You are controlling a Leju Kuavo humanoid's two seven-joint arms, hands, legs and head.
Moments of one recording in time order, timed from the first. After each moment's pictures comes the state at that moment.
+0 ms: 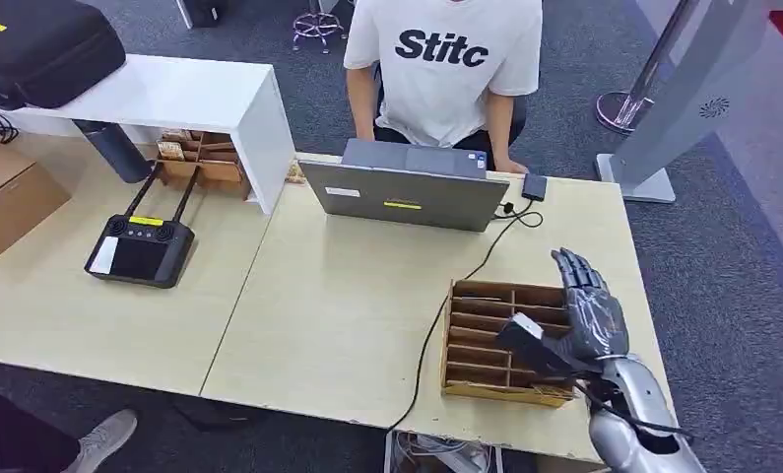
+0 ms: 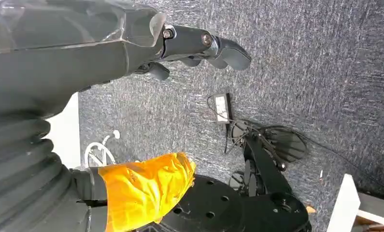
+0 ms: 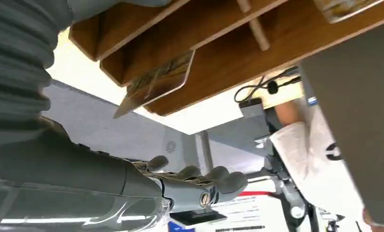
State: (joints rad) left arm 0.35 -0.36 0.65 -1.11 -0.35 -0.19 0.37; right arm -0.21 -0.28 0.38 -1.35 0.92 -0.32 -0.01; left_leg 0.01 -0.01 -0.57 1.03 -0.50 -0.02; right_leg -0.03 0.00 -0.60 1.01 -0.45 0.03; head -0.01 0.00
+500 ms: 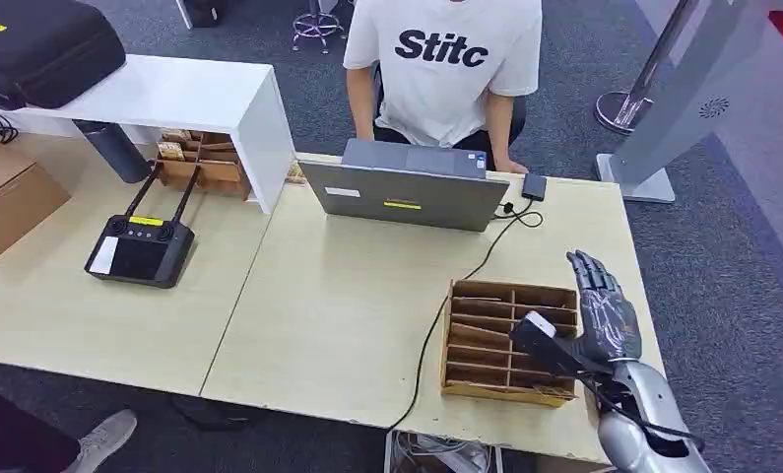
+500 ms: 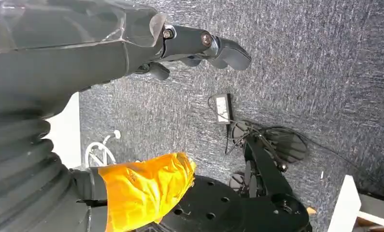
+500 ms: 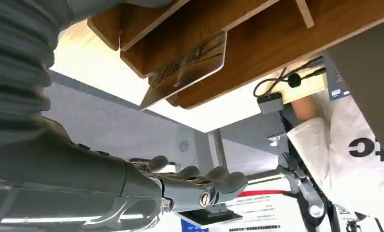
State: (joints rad) left arm 0.35 -0.36 0.65 -1.11 -0.35 -0.18 0.37; right arm -0.20 -0.28 0.34 -1.34 0.93 -0.32 -0.01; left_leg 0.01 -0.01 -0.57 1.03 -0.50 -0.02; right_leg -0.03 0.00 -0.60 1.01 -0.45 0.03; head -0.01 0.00
